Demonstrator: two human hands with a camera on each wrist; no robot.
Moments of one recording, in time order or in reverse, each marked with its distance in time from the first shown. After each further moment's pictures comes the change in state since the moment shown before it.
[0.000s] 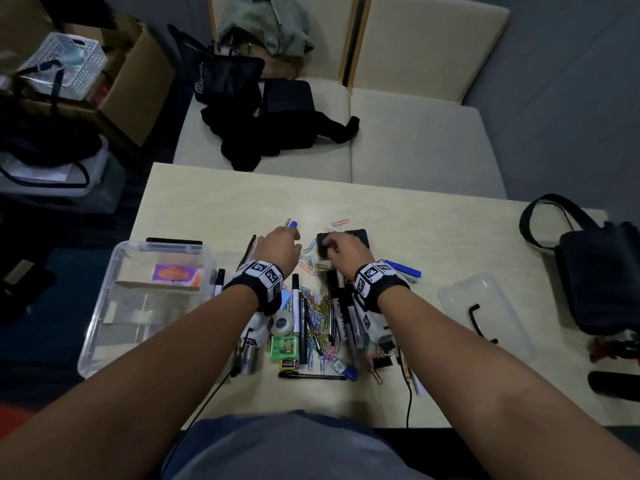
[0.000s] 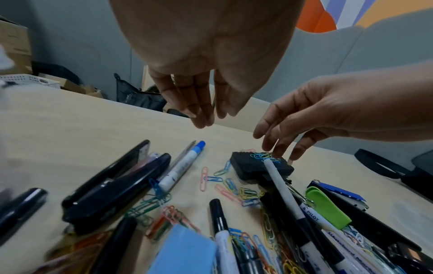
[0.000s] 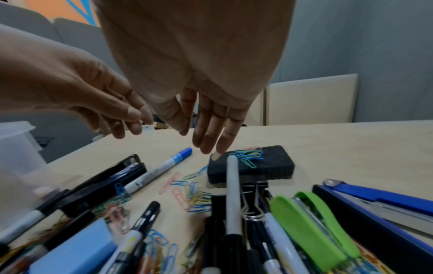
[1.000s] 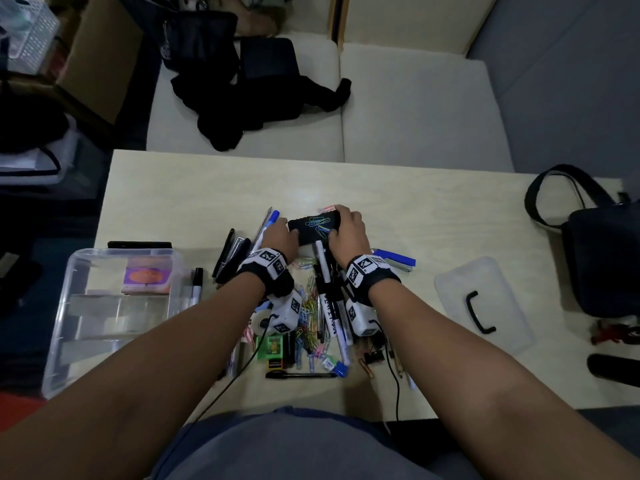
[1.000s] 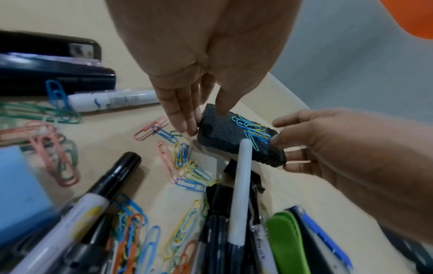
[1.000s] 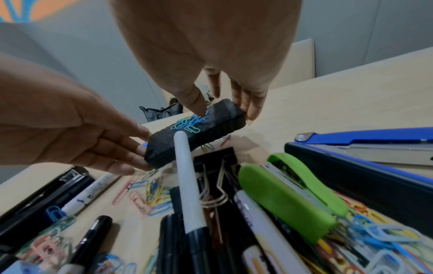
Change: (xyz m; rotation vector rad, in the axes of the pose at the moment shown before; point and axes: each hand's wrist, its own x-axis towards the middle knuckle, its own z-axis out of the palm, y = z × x) left_hand 0.056 0.021 0.053 -0.342 -0.146 -0.296; right_hand 0.029 0.035 0.011 0.150 0.194 0.173
